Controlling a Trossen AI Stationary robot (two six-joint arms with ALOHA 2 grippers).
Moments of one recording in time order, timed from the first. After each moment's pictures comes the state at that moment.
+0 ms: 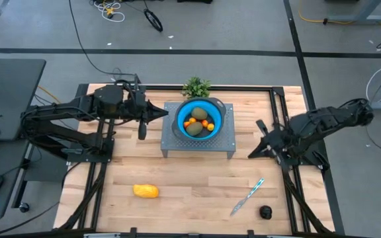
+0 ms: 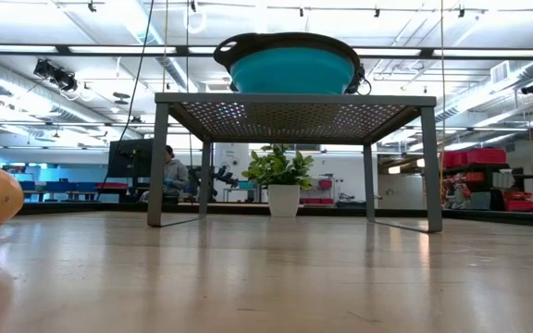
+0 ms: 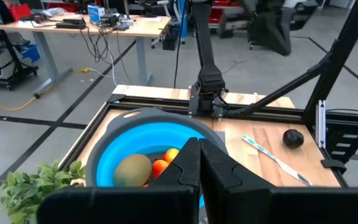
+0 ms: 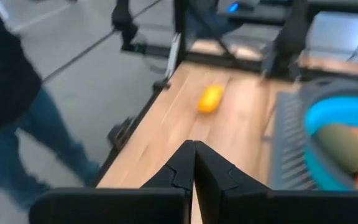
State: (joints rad) left arm 0.07 1.03 1.19 -0.38 -0.07 -0.04; right arm 0.39 0.88 1.13 -0.67 -0.03 0.05
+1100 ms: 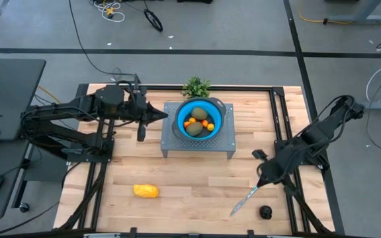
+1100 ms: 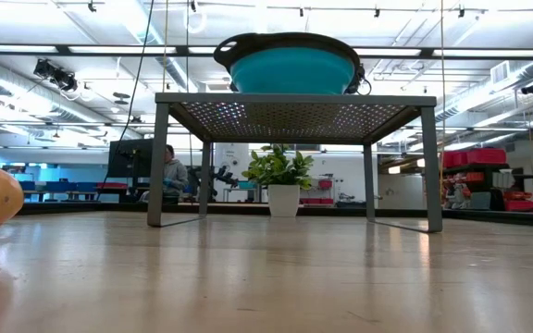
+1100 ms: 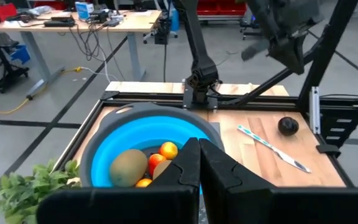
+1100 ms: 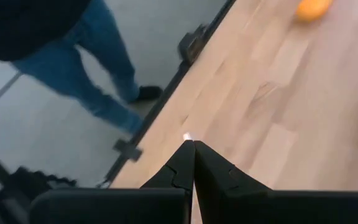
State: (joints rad) left arm 0.06 1.03 1.19 -0.41 -0.03 0.00; right arm 0.64 1.04 1.13 -0.84 -0.12 0.19
